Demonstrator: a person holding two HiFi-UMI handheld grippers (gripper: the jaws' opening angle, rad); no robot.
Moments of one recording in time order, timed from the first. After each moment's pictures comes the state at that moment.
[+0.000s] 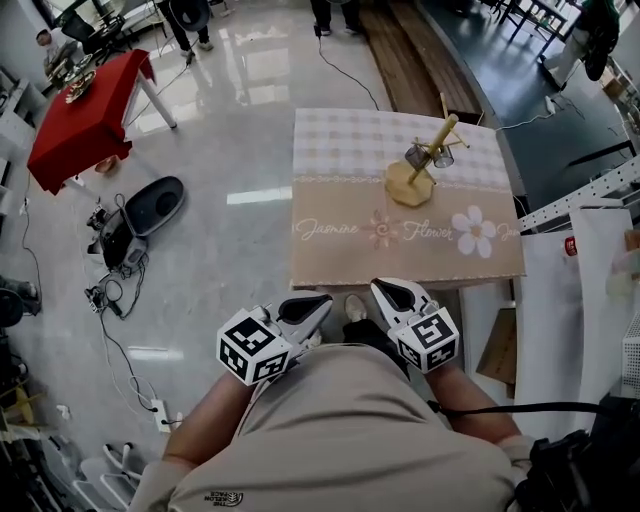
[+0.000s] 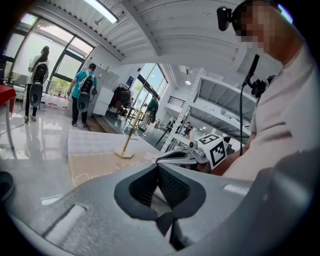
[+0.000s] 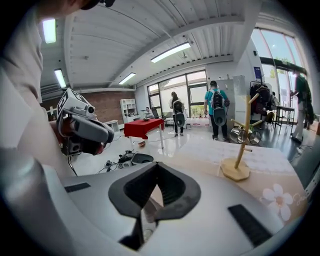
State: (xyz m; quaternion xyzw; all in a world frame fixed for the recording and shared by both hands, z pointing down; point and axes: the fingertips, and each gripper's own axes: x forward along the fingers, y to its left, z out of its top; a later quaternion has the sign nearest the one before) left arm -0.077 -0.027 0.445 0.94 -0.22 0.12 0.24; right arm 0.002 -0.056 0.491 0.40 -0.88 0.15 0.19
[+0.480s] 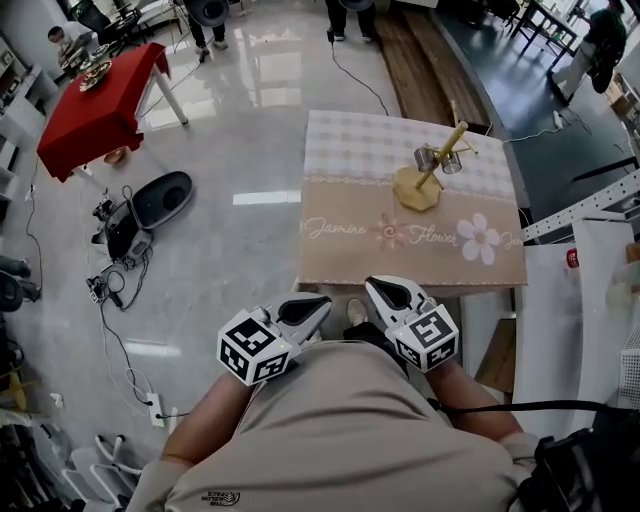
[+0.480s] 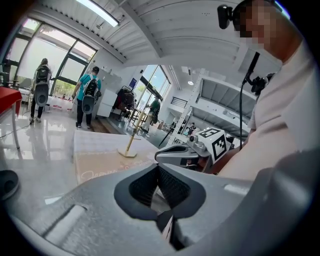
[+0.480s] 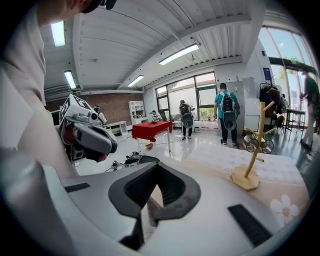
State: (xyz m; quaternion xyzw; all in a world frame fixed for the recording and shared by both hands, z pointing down) left arm -0.093 -0.013 0.443 0.93 -0.24 0.12 0.24; right arm -0.028 -0.050 0.470 0.36 -0.91 0.13 0.18
